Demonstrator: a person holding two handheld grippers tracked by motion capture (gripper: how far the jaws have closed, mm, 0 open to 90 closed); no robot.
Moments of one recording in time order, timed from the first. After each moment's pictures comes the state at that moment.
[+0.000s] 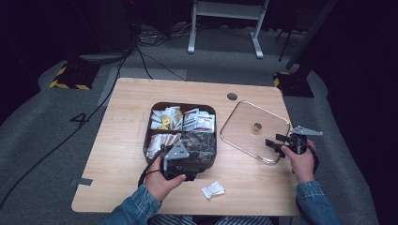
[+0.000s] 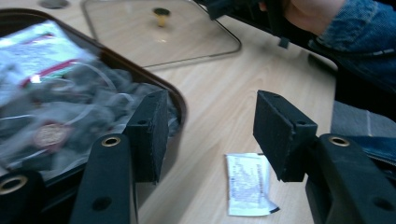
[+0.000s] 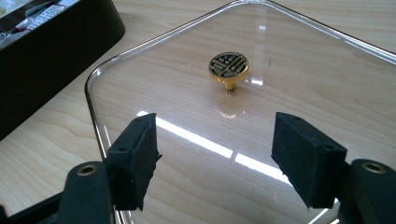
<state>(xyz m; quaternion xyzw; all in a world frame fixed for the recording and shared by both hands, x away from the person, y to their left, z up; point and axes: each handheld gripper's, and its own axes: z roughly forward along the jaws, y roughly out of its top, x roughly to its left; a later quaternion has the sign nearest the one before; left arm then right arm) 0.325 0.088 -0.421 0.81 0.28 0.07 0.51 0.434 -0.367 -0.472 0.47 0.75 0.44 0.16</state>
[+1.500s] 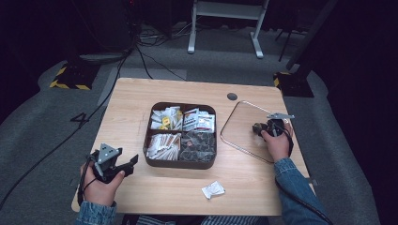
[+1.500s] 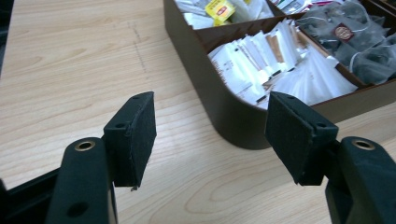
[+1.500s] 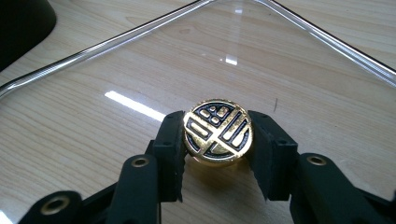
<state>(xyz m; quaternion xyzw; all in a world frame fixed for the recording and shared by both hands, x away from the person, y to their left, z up) 0.298 0.244 -0.439 0.72 0.52 0.23 0.40 0.507 -0.318 -0.494 0.47 0.77 0.37 0.20</state>
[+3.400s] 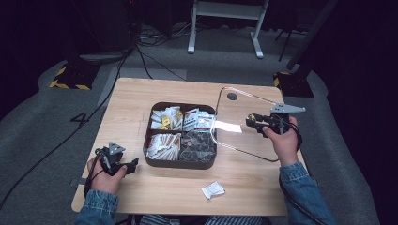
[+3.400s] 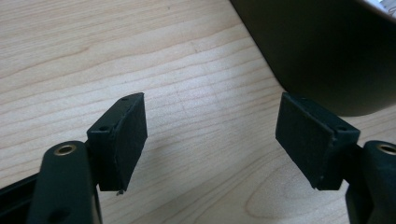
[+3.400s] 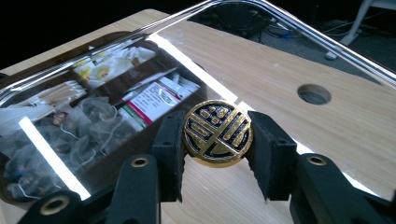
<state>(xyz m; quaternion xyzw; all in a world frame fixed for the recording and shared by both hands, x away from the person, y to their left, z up) 0.338 0.250 -0.491 0.76 0.54 0.19 0.31 0.455 -0.276 -0.389 0.35 0.79 0.48 0.16</state>
